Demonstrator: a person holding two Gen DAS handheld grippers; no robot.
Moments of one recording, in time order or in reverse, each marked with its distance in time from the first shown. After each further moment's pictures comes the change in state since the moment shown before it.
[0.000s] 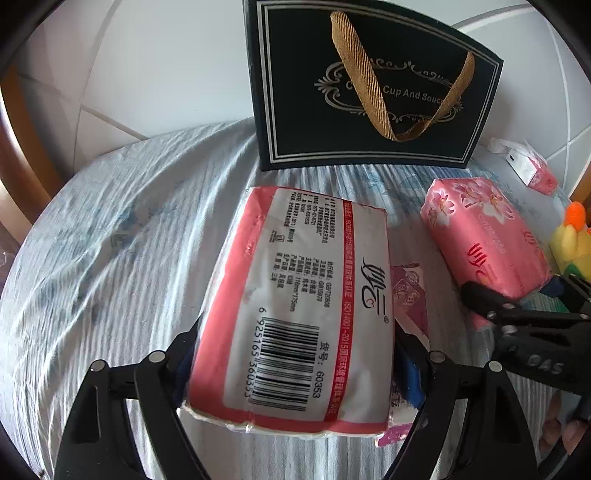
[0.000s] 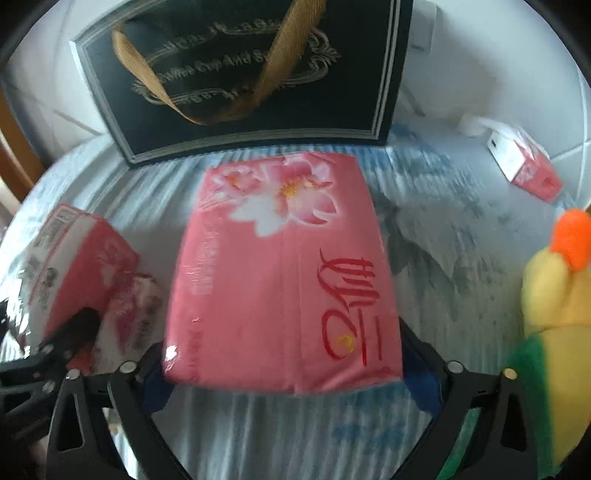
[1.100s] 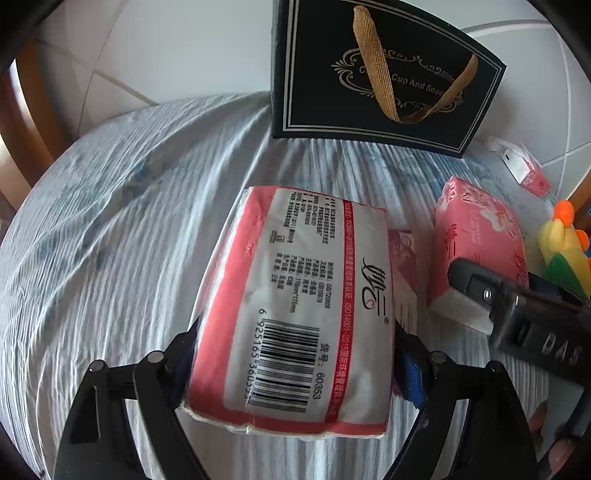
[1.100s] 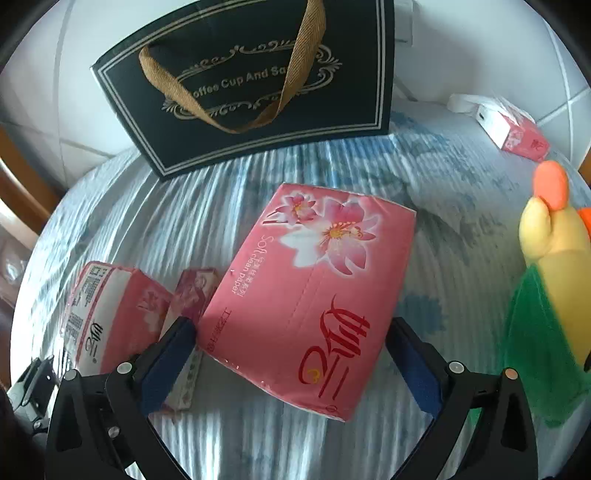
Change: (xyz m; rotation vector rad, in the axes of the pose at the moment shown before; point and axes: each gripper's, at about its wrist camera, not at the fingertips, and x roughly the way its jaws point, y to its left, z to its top) left arm -0.013 0.010 -0.017 -0.070 0.069 -0.045; right arm -0.032 0.022 -0.017 0.129 0.018 0.040
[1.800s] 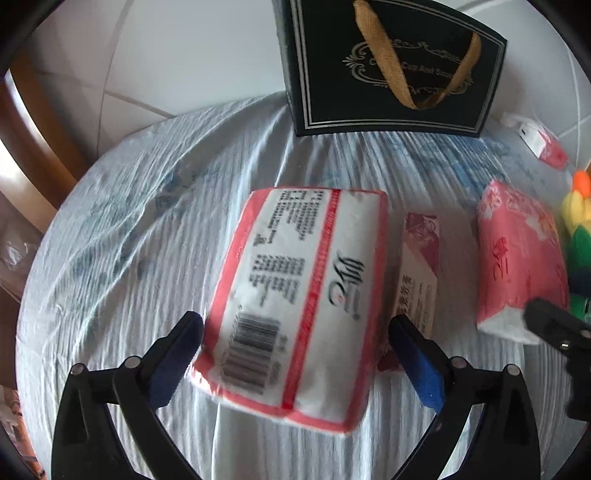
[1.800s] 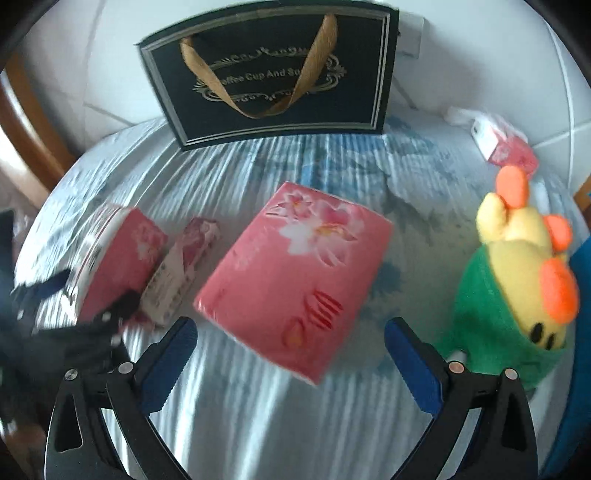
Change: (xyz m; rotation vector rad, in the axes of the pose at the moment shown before) left arm -0.004 0.010 0.000 0.077 0.031 0.123; right arm -0.040 -0.005 -0.020 -0.102 0.055 -0.014
